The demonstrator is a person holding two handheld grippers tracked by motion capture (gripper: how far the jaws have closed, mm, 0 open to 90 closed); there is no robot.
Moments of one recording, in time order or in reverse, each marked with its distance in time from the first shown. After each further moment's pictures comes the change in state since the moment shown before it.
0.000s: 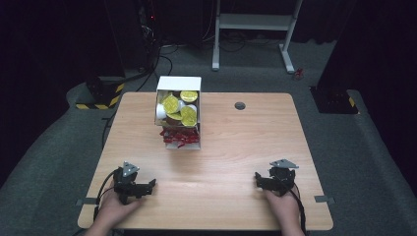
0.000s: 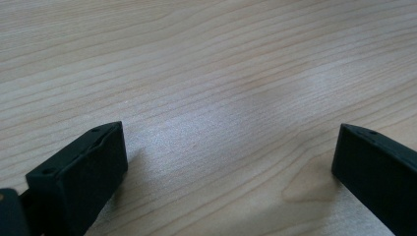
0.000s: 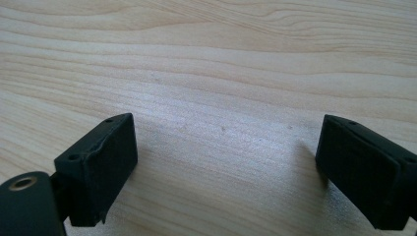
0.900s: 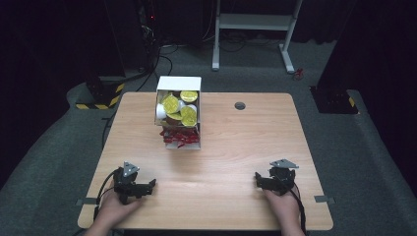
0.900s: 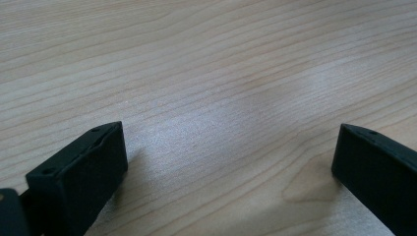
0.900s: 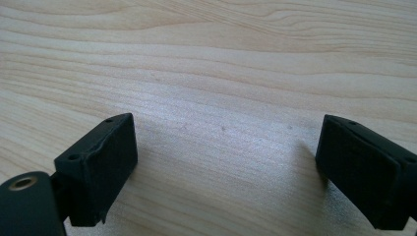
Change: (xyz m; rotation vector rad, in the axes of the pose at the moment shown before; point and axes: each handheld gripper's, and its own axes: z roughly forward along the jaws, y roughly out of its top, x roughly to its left) left arm -0.001 0.000 0.000 0.002 0.005 0.002; right arm 0.000 0.000 0.000 0.002 0.004 0.001
